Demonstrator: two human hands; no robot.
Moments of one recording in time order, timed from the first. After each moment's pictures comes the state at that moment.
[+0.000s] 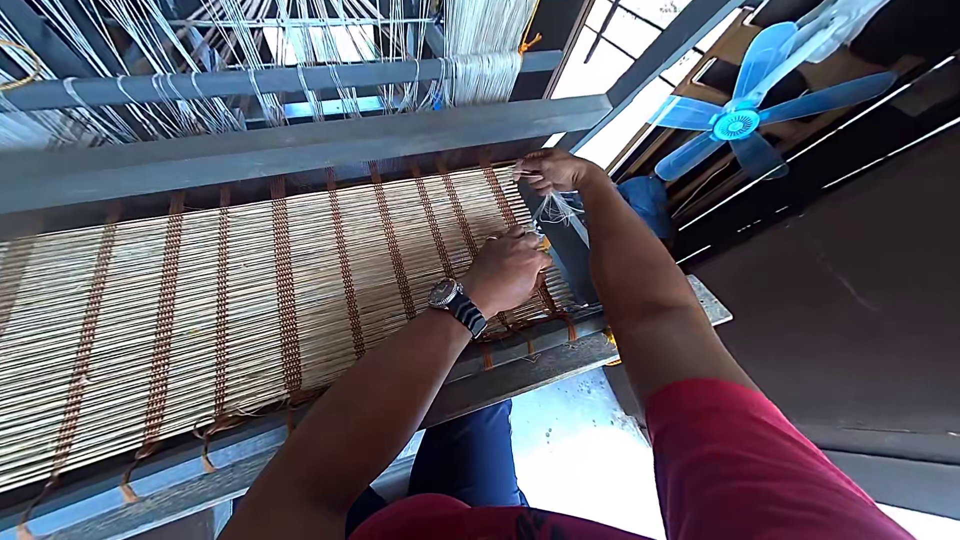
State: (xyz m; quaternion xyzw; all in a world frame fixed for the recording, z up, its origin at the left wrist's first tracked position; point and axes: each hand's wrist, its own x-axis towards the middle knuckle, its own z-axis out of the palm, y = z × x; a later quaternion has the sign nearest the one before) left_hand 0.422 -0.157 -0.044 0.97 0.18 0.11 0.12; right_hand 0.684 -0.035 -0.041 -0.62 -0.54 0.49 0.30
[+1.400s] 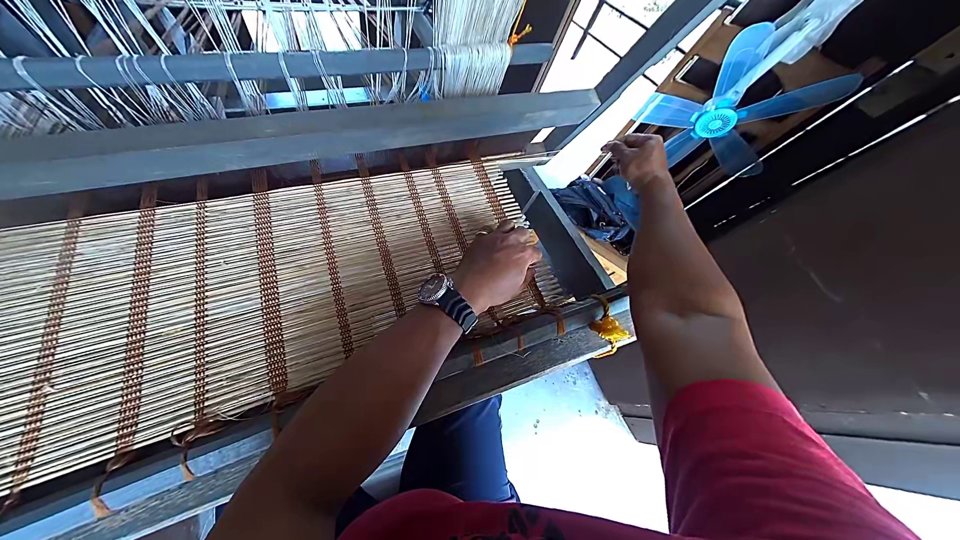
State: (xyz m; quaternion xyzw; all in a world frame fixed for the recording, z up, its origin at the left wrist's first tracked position) left_hand 0.421 -0.158 -0.042 0.97 0.18 0.12 0.12; right_hand 0.797 -0.108 -0.030 -0.80 -0.45 0.09 0.37
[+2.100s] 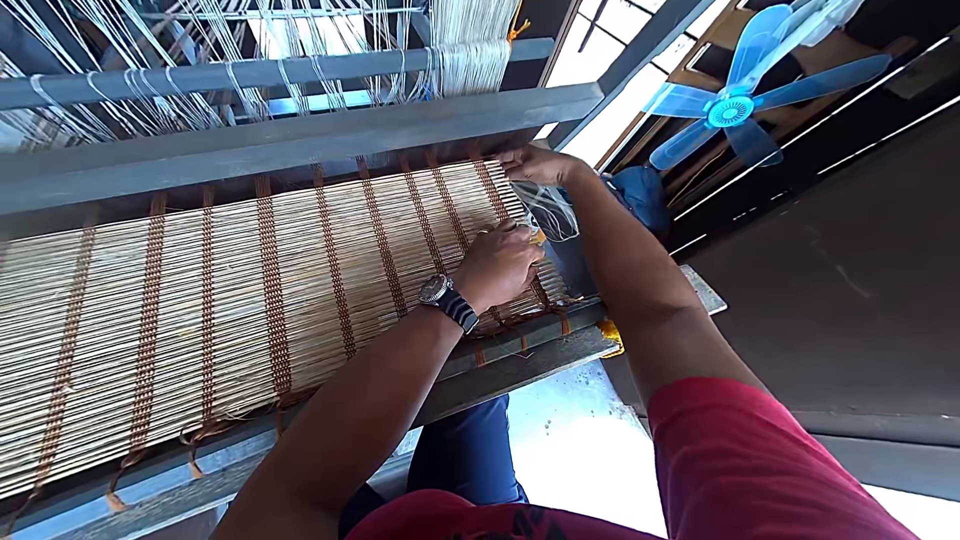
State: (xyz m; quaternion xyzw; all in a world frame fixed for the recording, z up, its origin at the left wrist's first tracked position) left_hand 0.421 -0.157 -0.045 0.97 0.18 0.12 0.11; right_hand 0.665 -0.040 -0.041 -0.58 -0.66 0.40 0.25
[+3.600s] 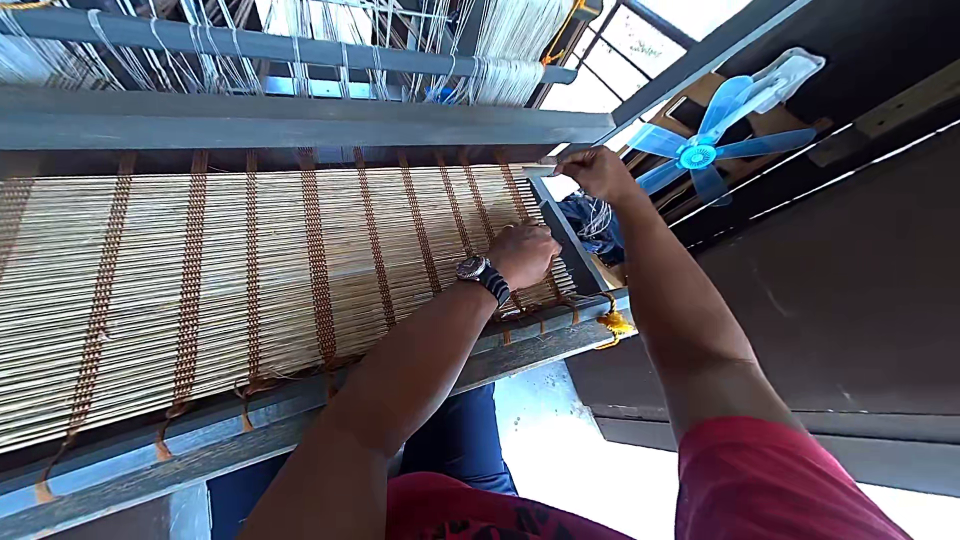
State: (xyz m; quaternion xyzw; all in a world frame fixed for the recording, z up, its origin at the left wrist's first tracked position) left_hand 0.412 -0.152 -0.036 0.97 0.16 0.12 0.16; right_hand 0.645 -0.111 0.023 -0.75 -0.62 0.10 0.21
